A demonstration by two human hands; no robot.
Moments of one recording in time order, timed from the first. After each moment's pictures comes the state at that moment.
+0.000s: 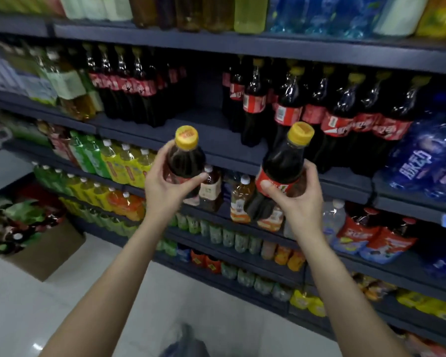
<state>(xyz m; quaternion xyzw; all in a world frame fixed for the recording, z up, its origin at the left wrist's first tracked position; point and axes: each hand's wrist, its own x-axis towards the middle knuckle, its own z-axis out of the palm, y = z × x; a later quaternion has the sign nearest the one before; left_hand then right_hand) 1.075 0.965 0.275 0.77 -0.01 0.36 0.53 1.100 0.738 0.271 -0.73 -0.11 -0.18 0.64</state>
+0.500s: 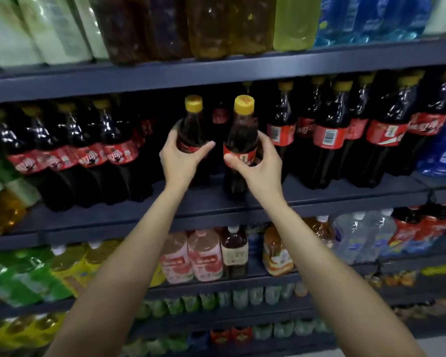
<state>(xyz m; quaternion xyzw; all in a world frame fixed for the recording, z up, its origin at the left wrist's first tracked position) 1.390 1.104 0.290 0.73 -0.15 0.29 0.59 1.321 0.953 0.275 -0.73 -0.02 -0.39 0.56</state>
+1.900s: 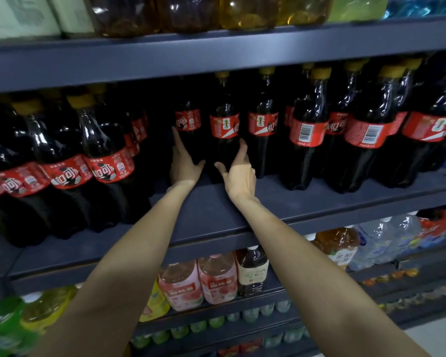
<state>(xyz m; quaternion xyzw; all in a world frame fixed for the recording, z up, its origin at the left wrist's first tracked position) 1.544 1.105 0.224 0.87 -0.14 0.17 0.44 1.452 1.003 0.229 -0.87 0.16 -0.31 0.36</state>
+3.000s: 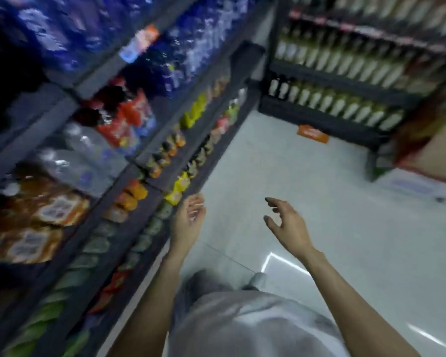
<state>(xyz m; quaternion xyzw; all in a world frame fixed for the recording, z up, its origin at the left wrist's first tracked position) 1.017 0.745 0.057 0.74 -0.36 -0.34 0.46 0.785 0.670 0.054 -0.74 0.53 -0.16 0.37</state>
